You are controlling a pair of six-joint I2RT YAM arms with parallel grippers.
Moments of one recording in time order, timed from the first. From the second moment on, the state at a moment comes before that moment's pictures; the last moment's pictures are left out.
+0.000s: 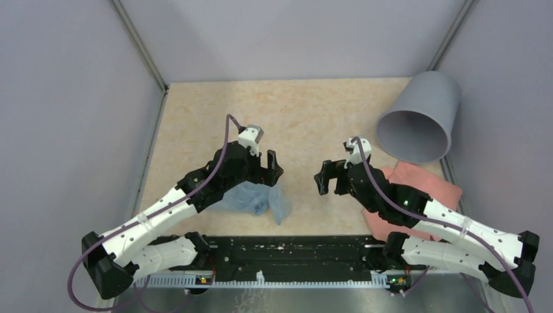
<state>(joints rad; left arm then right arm) -0.81 0.98 0.88 -0.38 -0.11 -0.42 1.05 0.80 0.80 -0.50 0.52 0.54</state>
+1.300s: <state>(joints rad) -0.81 0.98 0.90 -0.38 0.04 -0.39 0.49 1.02 0.70 -0.13 0.86 0.66</state>
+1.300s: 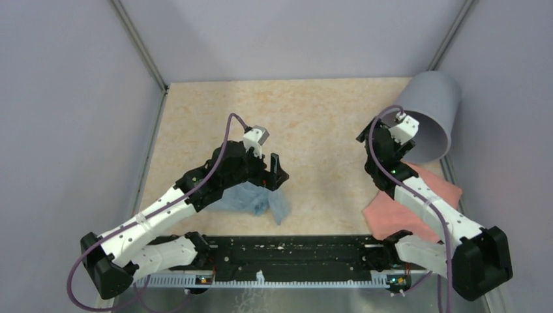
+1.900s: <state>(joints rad) -0.81 0.98 0.92 -0.38 0.13 -0.42 0.21 1.53 0.85 0.32 0.69 0.42</state>
